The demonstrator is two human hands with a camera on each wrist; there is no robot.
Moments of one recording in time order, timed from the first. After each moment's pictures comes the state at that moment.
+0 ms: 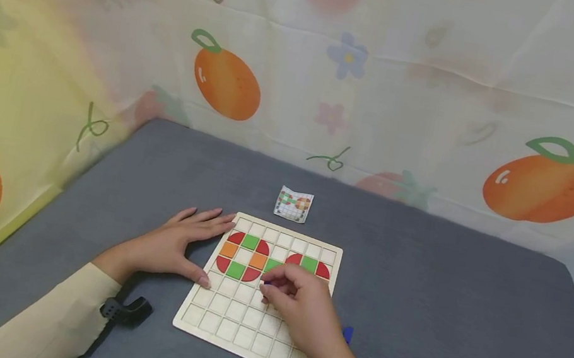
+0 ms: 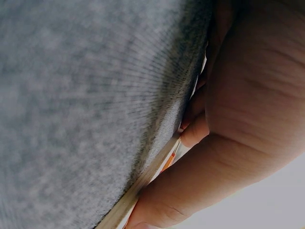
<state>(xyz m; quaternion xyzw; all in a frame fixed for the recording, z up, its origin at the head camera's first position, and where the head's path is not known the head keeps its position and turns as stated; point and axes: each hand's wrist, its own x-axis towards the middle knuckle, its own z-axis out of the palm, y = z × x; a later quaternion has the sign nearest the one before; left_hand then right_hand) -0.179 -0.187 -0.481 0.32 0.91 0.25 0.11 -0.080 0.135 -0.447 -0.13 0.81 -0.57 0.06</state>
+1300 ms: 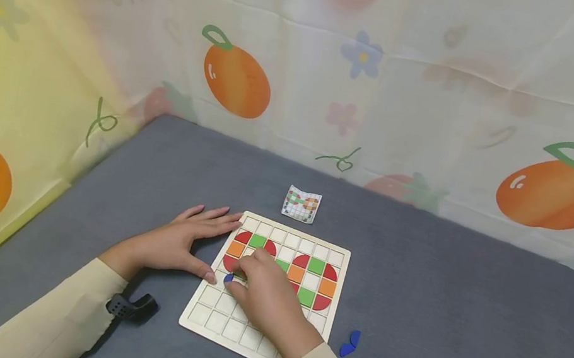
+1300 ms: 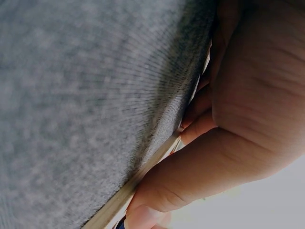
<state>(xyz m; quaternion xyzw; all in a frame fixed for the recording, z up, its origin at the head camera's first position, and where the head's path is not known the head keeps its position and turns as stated) -0.179 -0.188 -0.477 0.32 0.90 0.27 0.12 -0.107 0.068 -0.459 -0.24 0.91 -0.34 0.05</state>
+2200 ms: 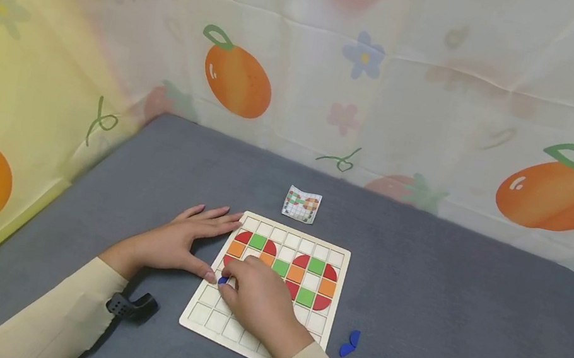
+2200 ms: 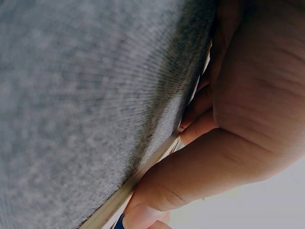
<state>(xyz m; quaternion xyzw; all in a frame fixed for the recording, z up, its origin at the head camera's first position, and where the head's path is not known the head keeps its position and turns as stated) -0.179 -0.188 -0.476 0.32 0.90 0.28 0.11 -0.106 0.056 -0.462 -0.26 0.92 -0.30 0.04</state>
